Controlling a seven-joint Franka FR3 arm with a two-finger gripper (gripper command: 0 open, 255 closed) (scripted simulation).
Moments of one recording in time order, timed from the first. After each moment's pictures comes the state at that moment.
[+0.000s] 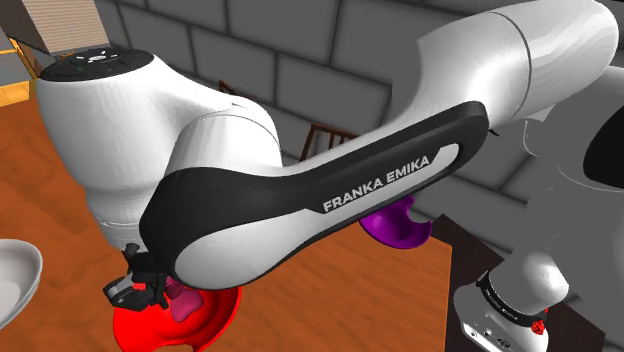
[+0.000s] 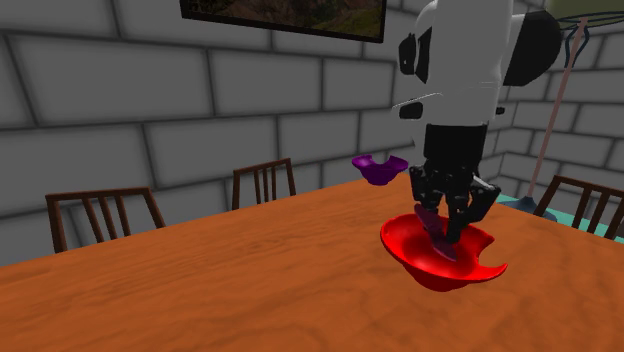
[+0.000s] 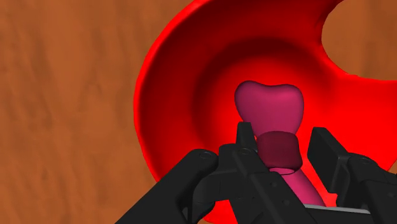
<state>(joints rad) 0.72 0.55 0.38 -1.40 -0.17 1.97 0.89</state>
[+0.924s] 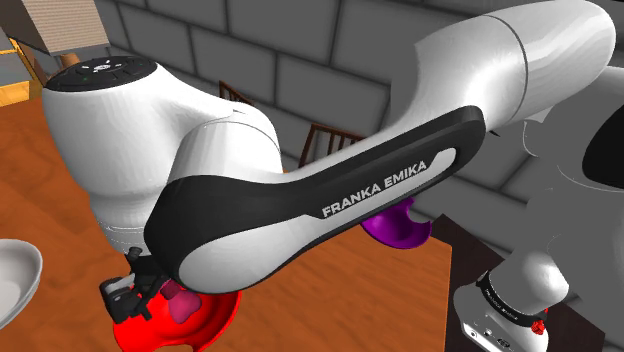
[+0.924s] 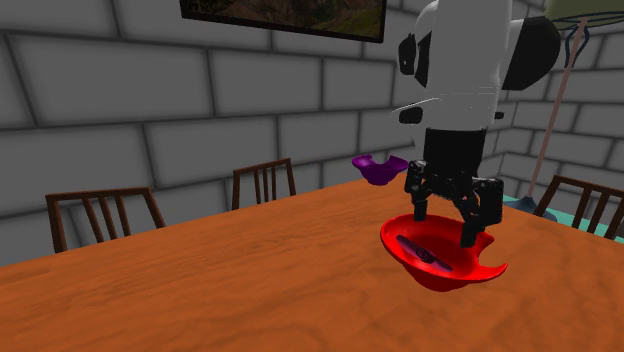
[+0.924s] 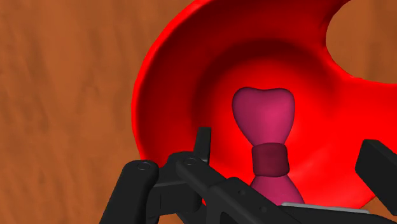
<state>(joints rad) 0.72 0.55 0.38 -1.42 -0.17 1.99 0.89</state>
